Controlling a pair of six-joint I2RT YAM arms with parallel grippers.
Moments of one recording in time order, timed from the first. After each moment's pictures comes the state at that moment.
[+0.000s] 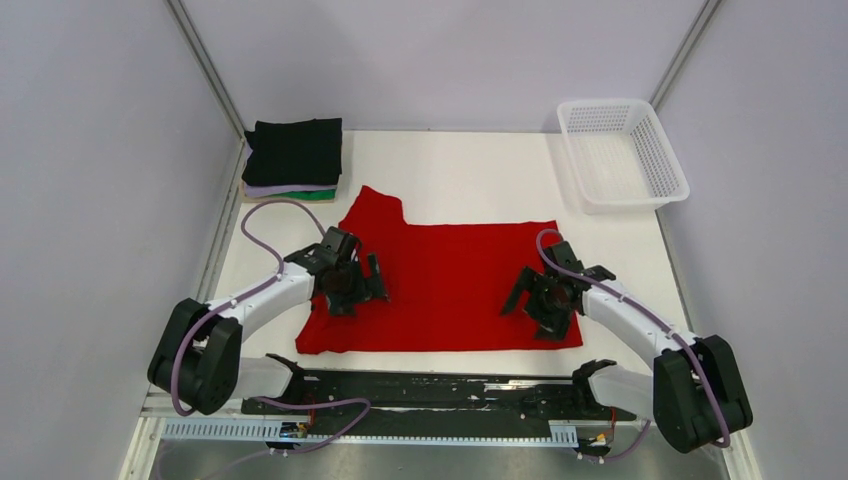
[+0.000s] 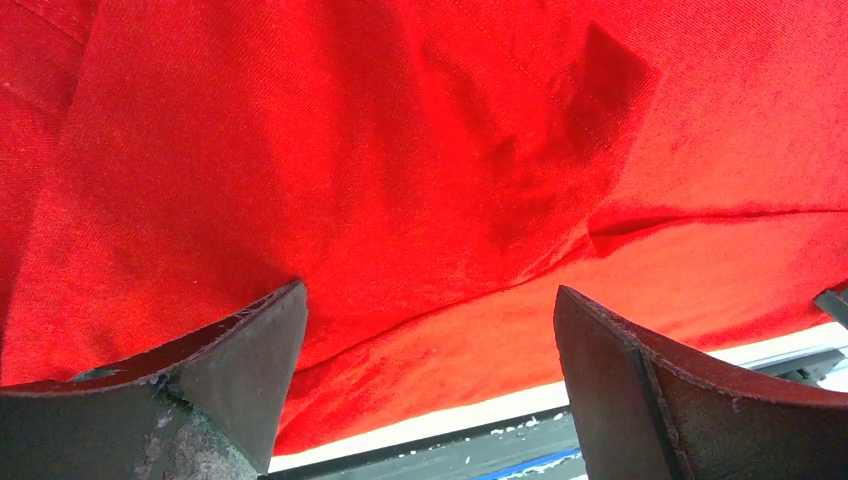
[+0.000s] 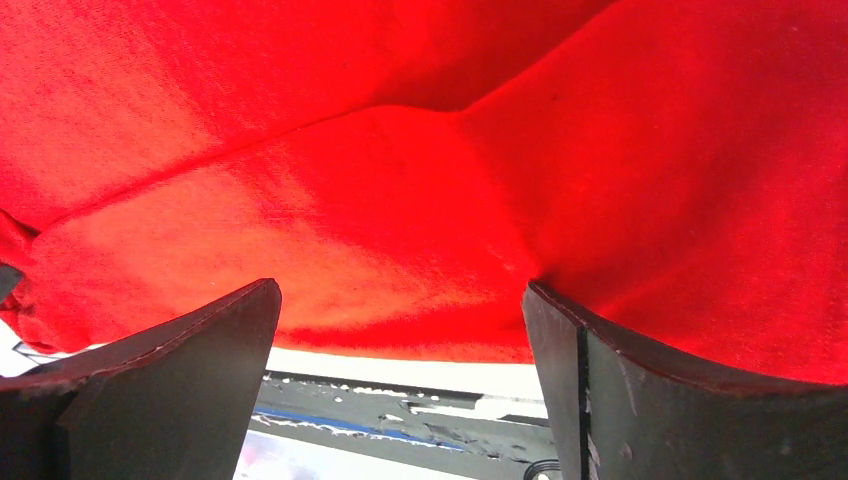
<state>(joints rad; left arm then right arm) -0.45 1.30 0.66 -0.51 0.15 -0.75 0.35 1.17 0.57 -0.66 -0.18 0.86</state>
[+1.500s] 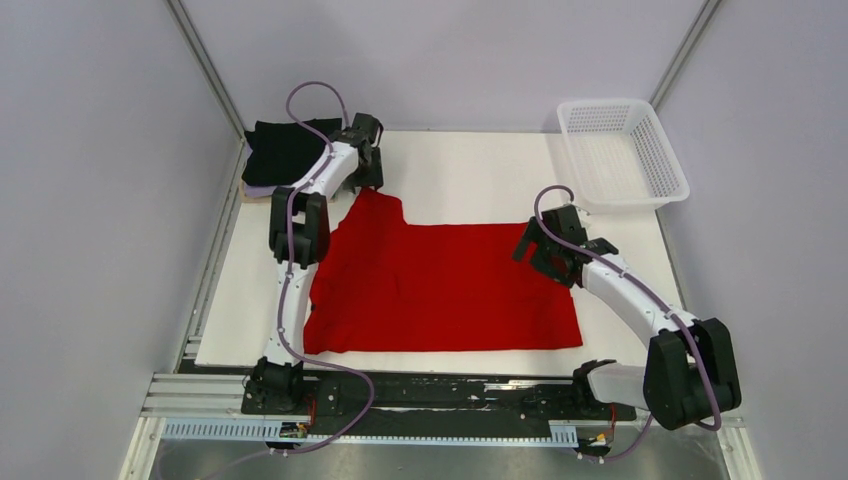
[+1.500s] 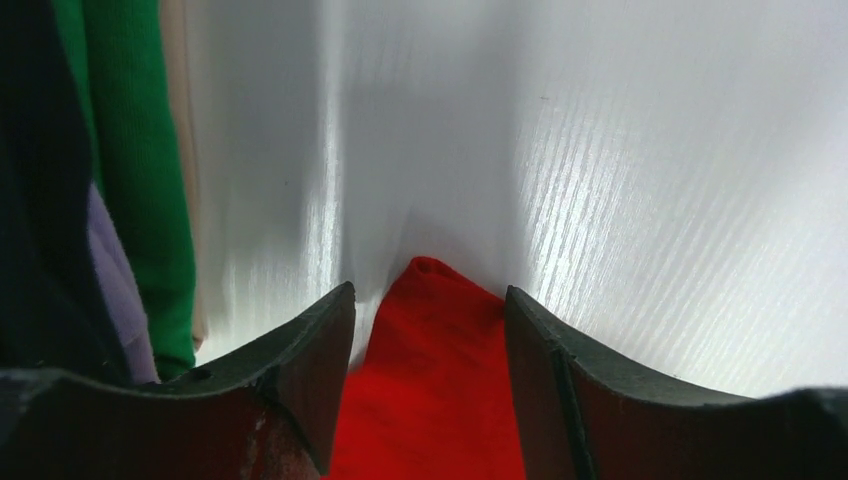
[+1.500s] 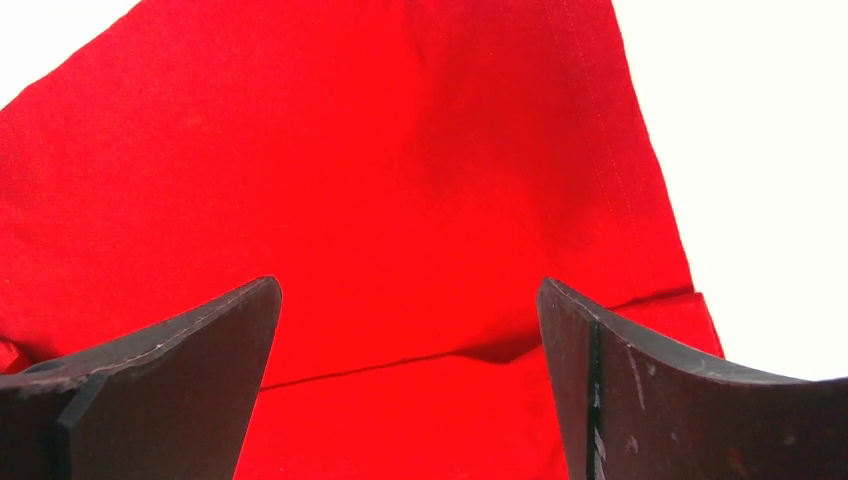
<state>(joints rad) -0.26 2.47 2.20 -0.84 -0.21 -0.36 0.30 1.26 0.78 -0.50 0.15 0.72</state>
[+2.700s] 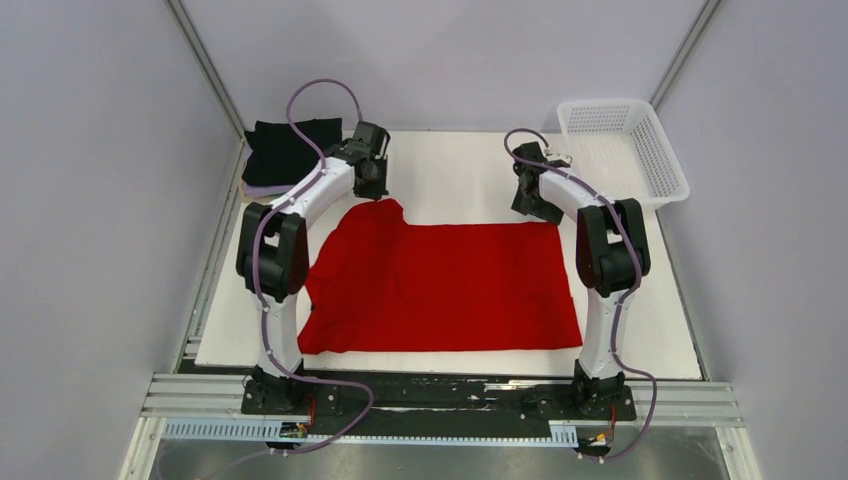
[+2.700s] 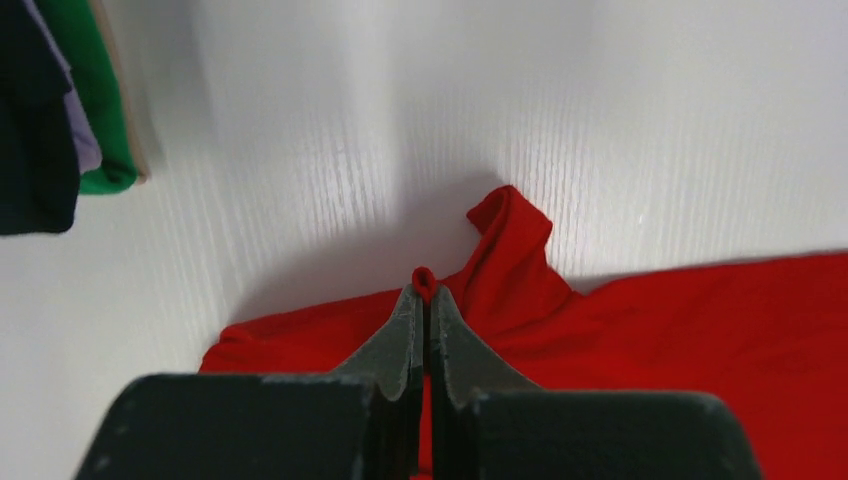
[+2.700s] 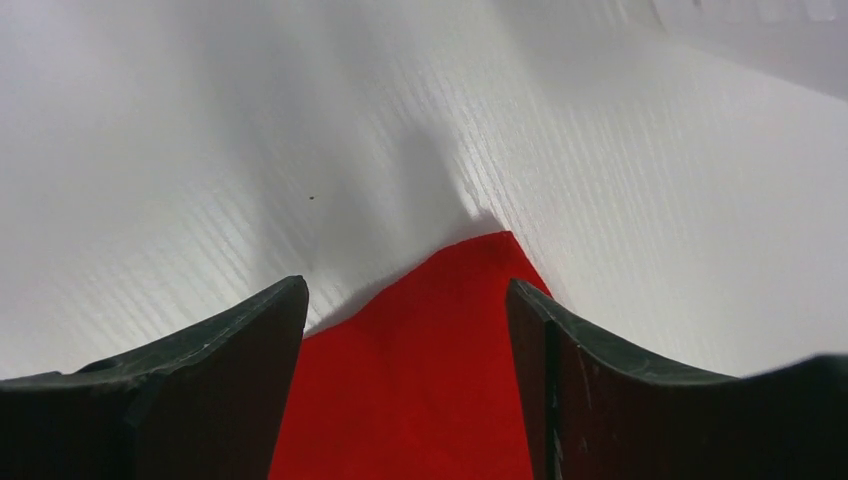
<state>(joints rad) -0.36 2.06 1.72 -0.66 -0.11 -0.26 0.23 2.06 1.55 -0.67 0.47 0.62</state>
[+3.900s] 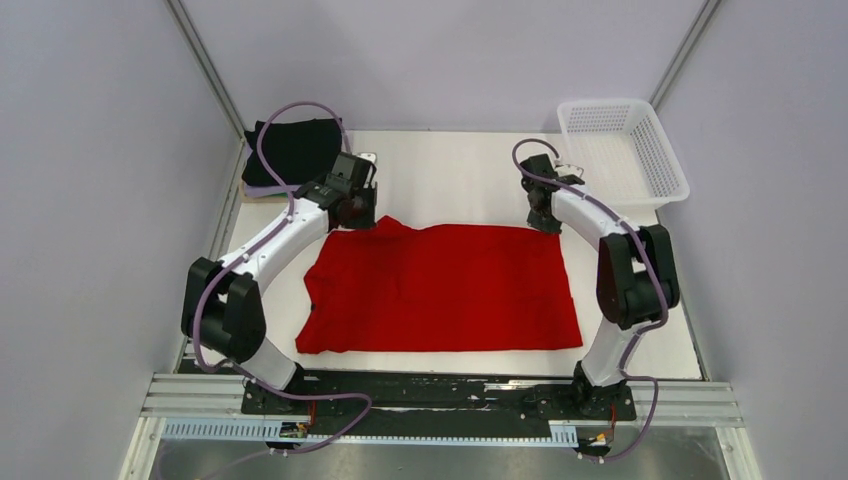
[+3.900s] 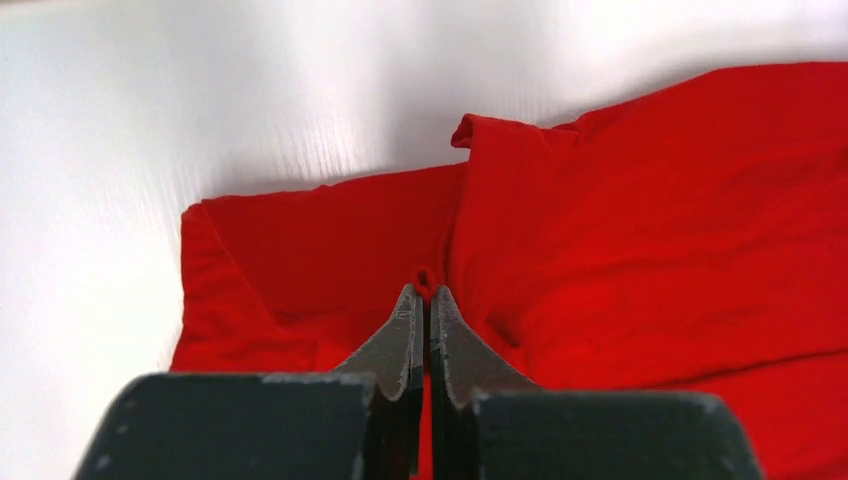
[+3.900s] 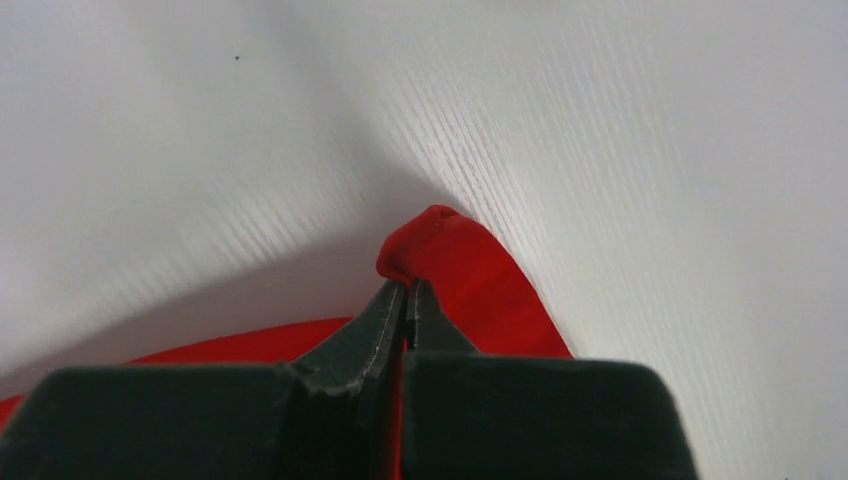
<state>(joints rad) -0.43 1.59 1.27 -0.60 -0.09 -0.29 0.25 1.84 1.33 -0.68 0.47 0.65</state>
